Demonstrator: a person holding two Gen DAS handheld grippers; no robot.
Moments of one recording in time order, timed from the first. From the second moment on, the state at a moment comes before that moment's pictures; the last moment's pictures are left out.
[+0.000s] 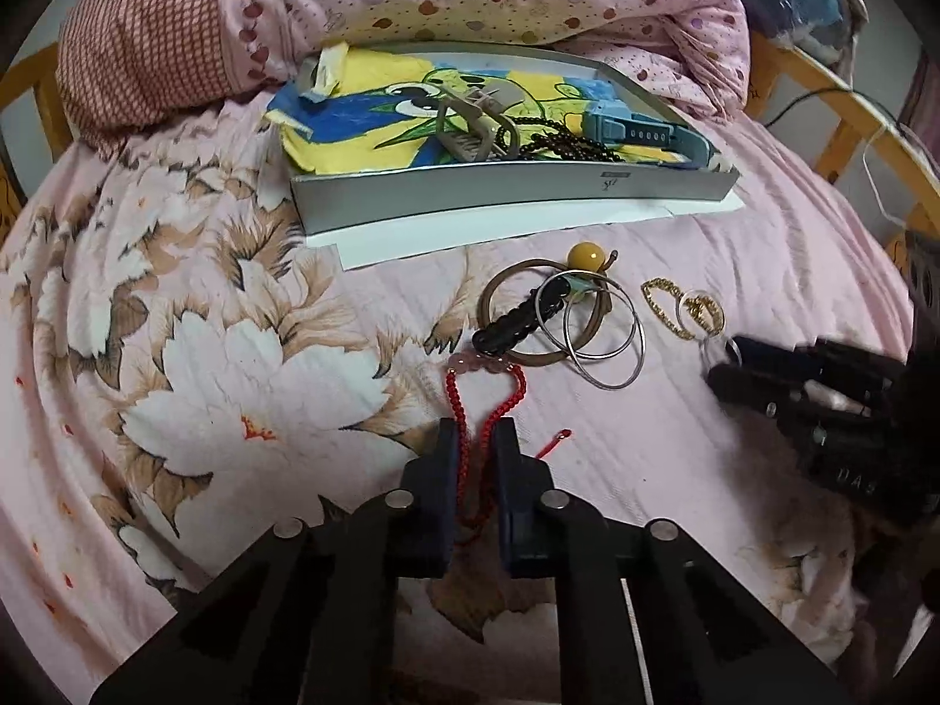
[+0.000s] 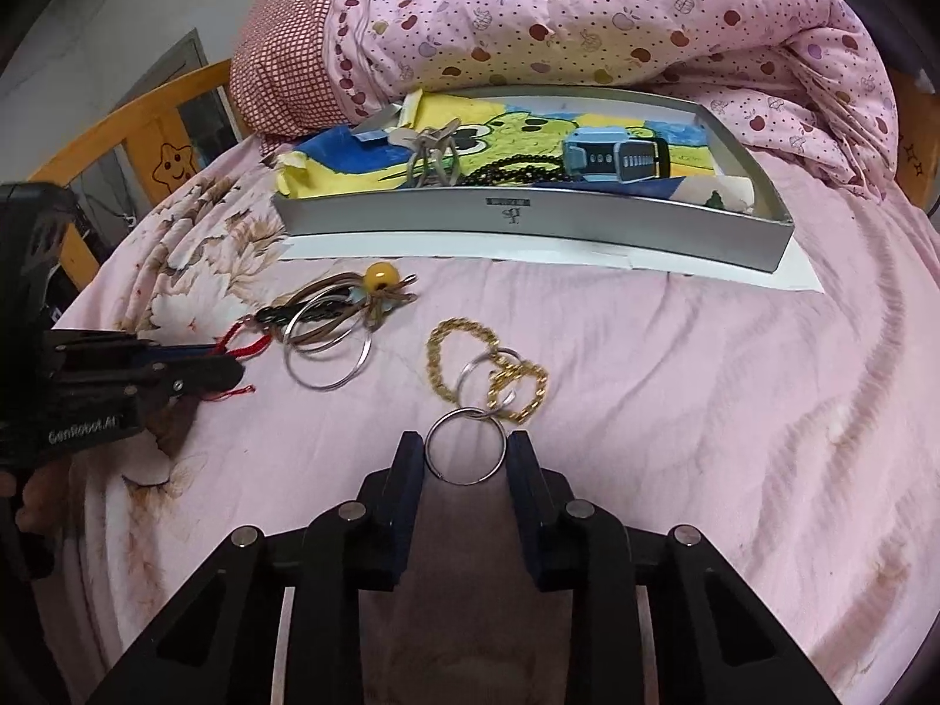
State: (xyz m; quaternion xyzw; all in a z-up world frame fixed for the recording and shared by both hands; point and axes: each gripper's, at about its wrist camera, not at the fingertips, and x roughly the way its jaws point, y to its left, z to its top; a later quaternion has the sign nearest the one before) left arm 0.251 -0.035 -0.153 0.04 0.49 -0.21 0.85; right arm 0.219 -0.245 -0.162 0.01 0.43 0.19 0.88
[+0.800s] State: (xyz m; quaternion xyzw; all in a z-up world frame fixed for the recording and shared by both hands) left arm 0.226 -0.048 -0.130 -0.01 0.48 -0.25 0.84; right arm 0.188 -0.252 -0.127 0.05 0.39 0.22 0.89
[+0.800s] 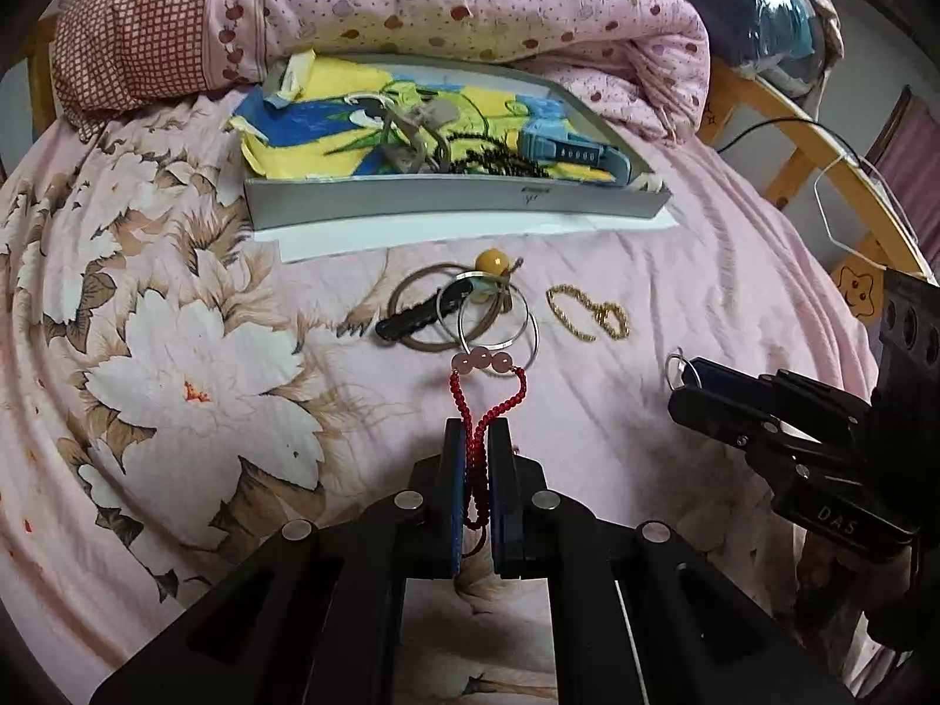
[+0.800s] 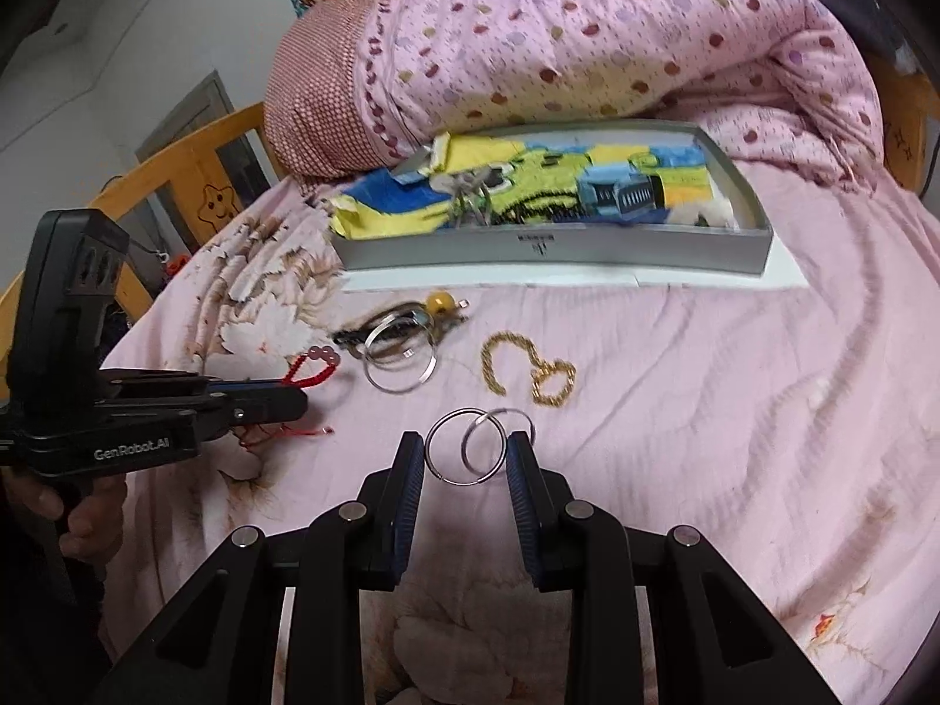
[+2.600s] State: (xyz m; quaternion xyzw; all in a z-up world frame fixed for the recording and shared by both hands) left arm 0.386 -0.035 -0.118 -0.04 0.48 -0.14 0.87; right arm 0.343 -0.243 -0.106 -0.02 0.40 0.21 0.89
